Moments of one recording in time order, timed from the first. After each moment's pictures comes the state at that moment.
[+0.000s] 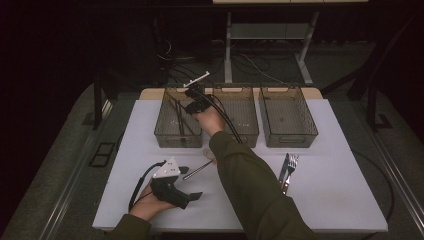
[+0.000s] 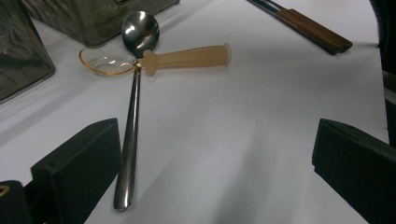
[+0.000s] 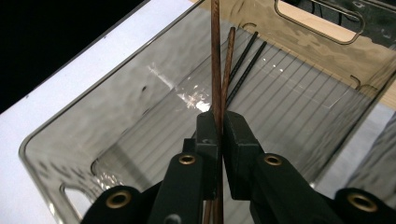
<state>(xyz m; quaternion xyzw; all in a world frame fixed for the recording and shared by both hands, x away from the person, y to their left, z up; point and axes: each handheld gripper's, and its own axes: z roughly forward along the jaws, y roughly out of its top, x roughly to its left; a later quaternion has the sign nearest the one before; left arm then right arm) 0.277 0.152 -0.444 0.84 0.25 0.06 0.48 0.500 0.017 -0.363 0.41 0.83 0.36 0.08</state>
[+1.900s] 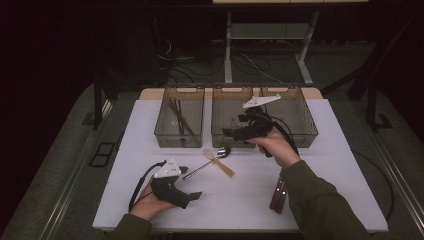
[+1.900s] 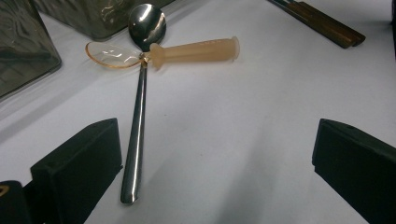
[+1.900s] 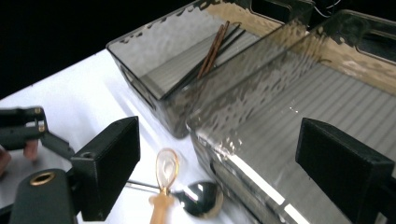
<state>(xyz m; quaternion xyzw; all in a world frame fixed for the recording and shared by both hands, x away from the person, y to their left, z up) 0.278 0.152 -0.445 0.84 0.26 0.07 0.47 0.395 -0.145 -0.352 0.35 0.81 0.46 0.09</state>
